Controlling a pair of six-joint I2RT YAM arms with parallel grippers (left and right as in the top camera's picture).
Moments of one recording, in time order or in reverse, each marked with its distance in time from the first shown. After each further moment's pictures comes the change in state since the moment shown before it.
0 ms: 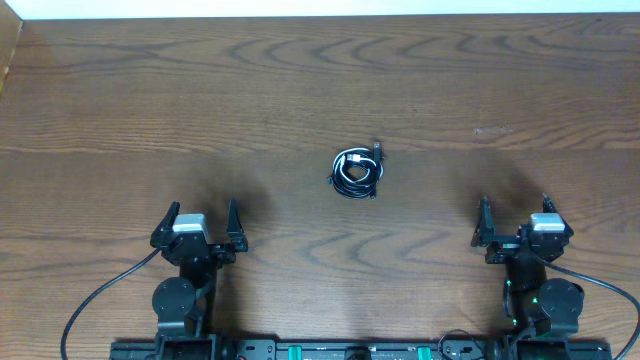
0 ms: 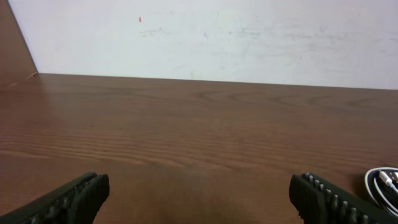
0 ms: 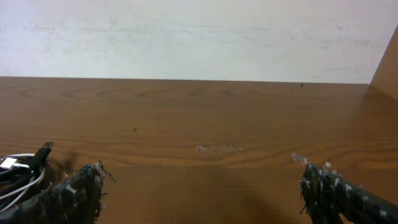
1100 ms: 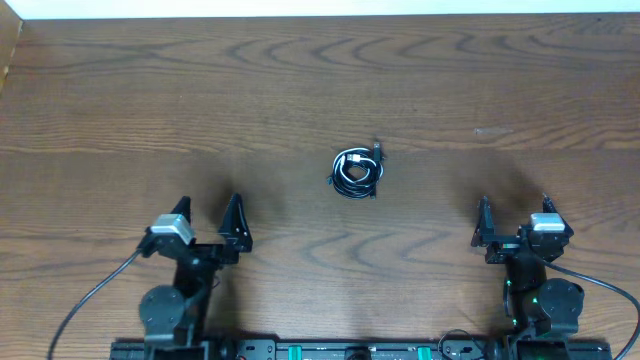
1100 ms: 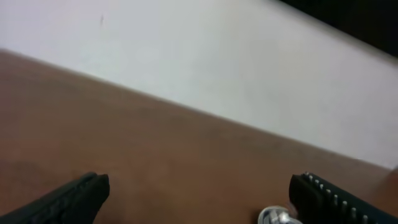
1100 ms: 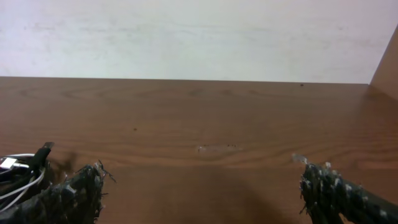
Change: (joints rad) left arm 0.000 0.025 0.158 -0.042 0.144 -0.338; right arm 0.000 0.000 0.000 0.001 0.000 0.000
